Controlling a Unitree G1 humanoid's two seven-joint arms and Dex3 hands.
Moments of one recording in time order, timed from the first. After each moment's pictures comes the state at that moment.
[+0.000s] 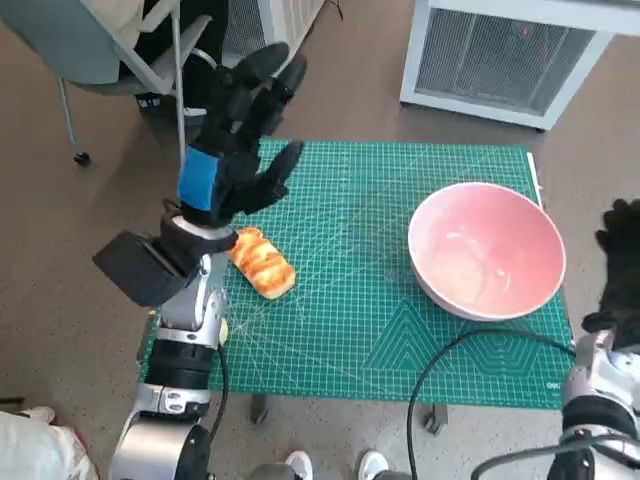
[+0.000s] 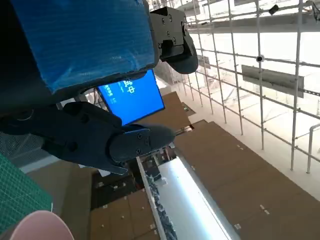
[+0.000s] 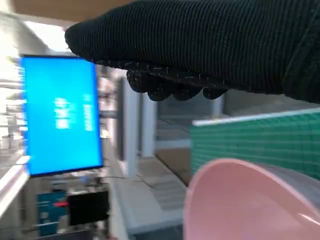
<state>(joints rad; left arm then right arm) -0.71 0.12 0.10 0.45 -0.21 -0.51 -0.36 -0.69 -0.40 -0.46 1.30 0.22 -0.63 0.10</state>
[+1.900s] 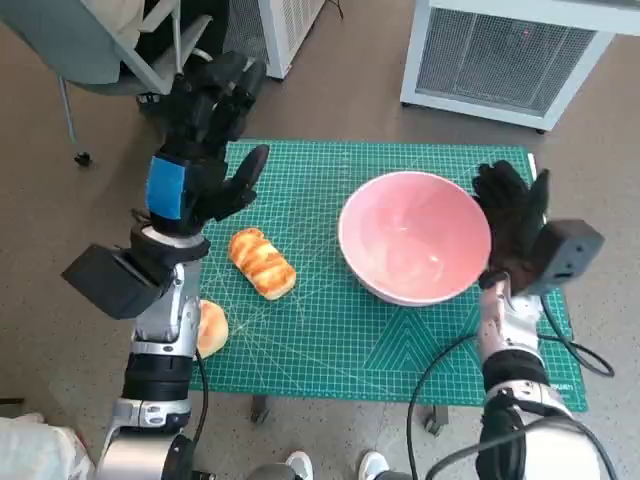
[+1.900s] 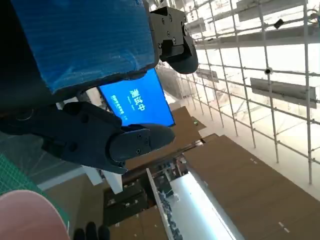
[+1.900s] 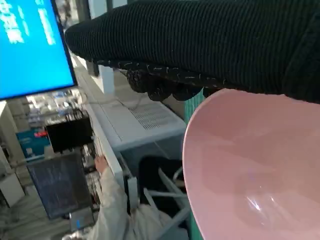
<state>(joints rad) -0.64 0.18 0.13 0.33 -0.21 -0.47 -0.33 -0.89 -0.15 -0.40 1.31 0.16 -0.48 0.10</state>
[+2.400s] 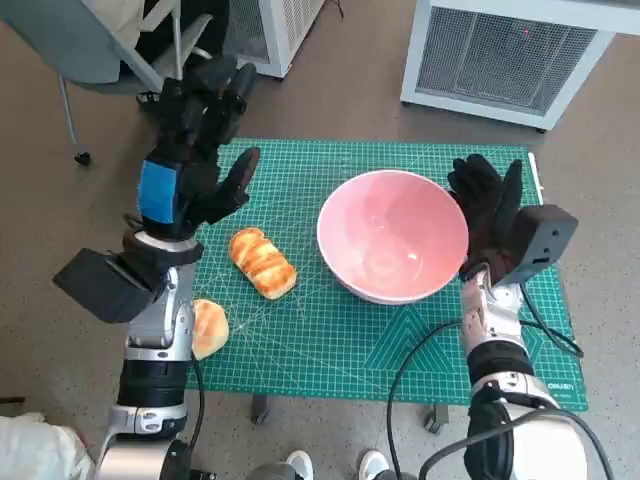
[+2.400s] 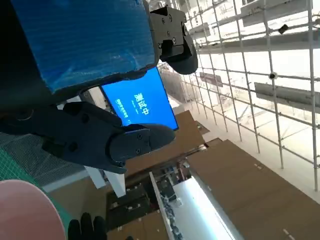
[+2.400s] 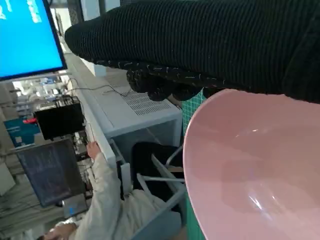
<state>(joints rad) -0.60 0.19 0.14 0.28 -0.21 -0.42 -0.32 -0.92 -0.12 -0.37 1.32 0.14 -0.43 0.07</state>
